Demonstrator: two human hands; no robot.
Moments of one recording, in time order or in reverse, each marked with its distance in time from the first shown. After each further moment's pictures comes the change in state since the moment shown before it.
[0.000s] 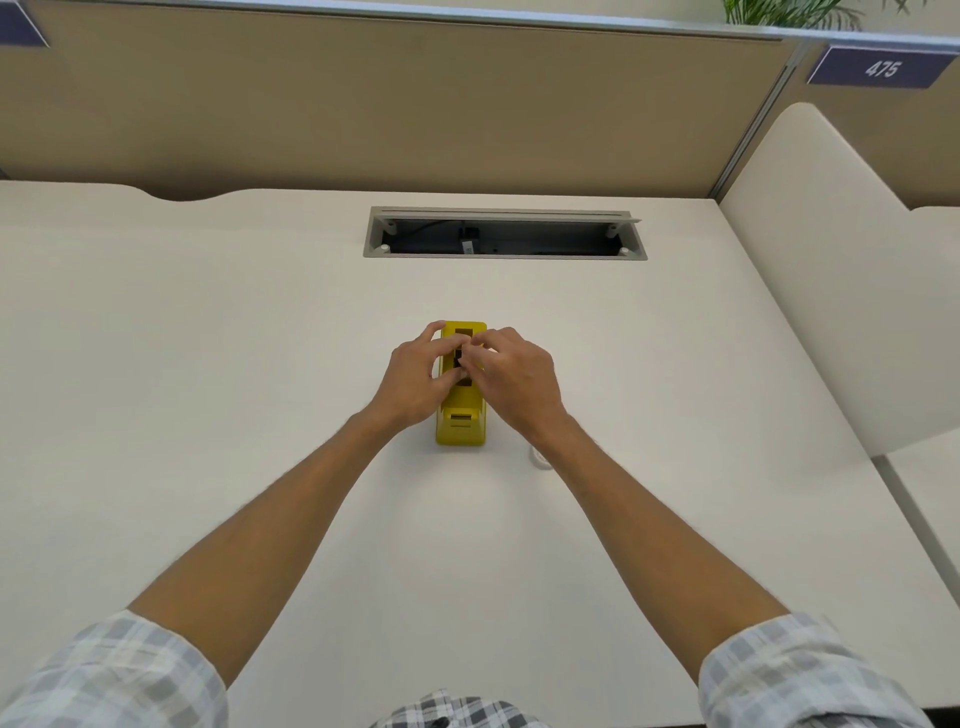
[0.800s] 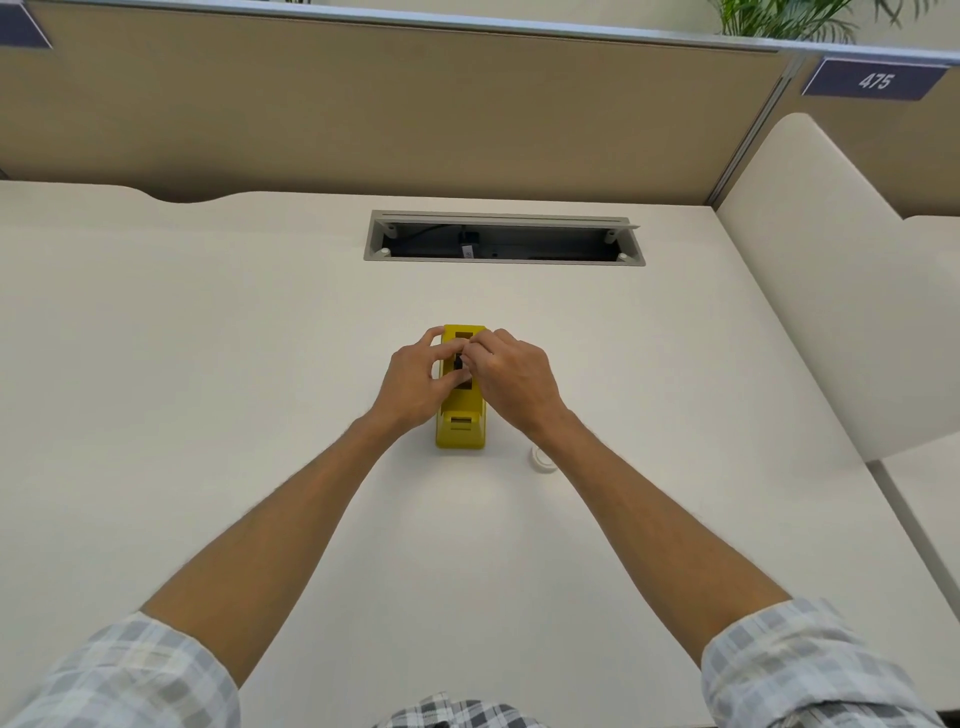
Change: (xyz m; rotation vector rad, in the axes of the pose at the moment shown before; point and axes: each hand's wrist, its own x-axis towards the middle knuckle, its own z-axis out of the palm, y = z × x) left_hand 0.002 -0.005 0.004 -0.049 0.026 -0.033; right_hand 0.008 0.003 -0.003 -0.022 -0.123 -0.109
